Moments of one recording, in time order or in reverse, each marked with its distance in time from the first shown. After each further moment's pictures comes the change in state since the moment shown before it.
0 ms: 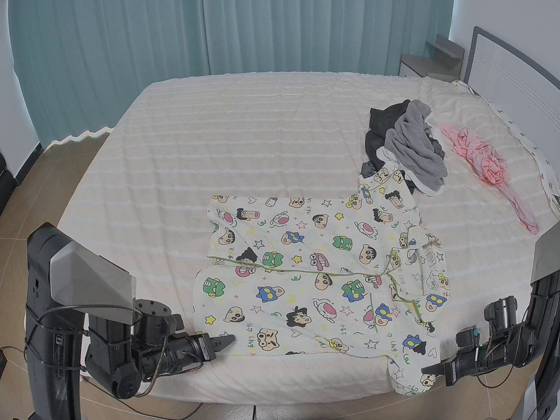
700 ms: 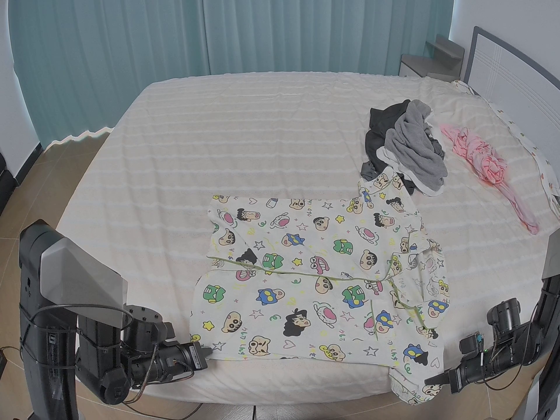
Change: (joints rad) left arm 0.007 -0.034 0.101 -0.005 0.001 -0.027; right arm 0.003 -0.109 0.000 0.220 0.007 -0.004
